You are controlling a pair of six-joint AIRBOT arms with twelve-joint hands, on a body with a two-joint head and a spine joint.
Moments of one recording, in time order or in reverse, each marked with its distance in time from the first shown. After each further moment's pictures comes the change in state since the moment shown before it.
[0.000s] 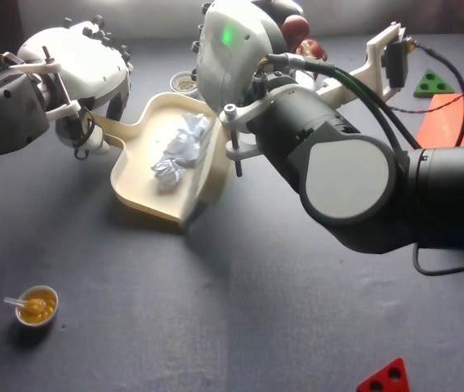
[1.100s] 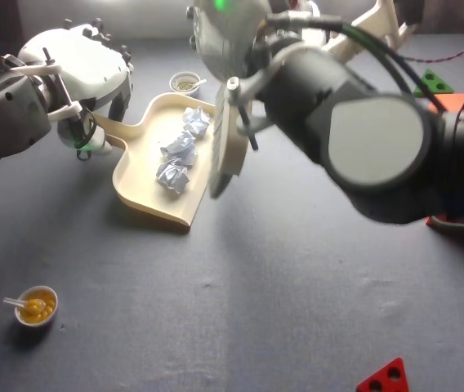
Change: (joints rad) left arm 0.008 -0.003 -0.001 -0.017 -0.021 -0.003; right arm 0.055 0.060 -0.050 0.004 0.069 -0.239
